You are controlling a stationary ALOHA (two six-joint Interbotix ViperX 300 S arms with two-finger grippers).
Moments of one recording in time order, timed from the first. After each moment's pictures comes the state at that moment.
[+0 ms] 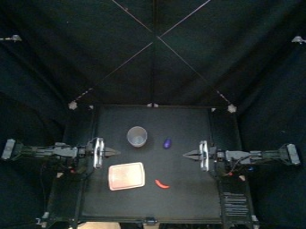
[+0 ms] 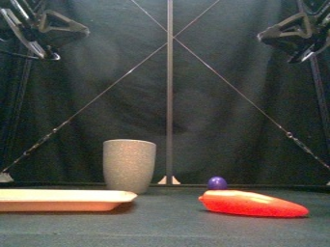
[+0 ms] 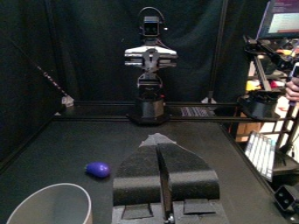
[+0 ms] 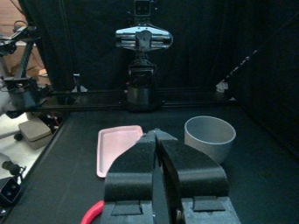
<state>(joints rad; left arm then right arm) 0.00 -0.97 1.19 0.00 -0.29 0.00 0.00 -0.97 1.19 0.00 -0.29 0.00</state>
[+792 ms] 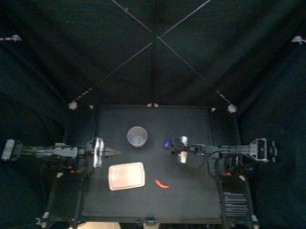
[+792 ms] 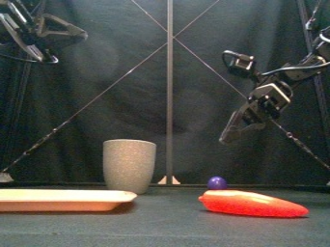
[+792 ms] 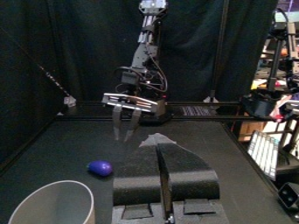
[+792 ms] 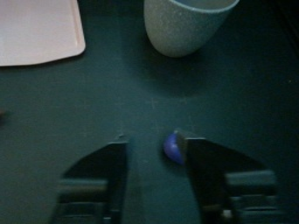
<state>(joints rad) 0.02 -0.97 1.22 0.00 -0.32 0.00 -0.26 -0.23 0.97 -0.19 -0.13 0.01</state>
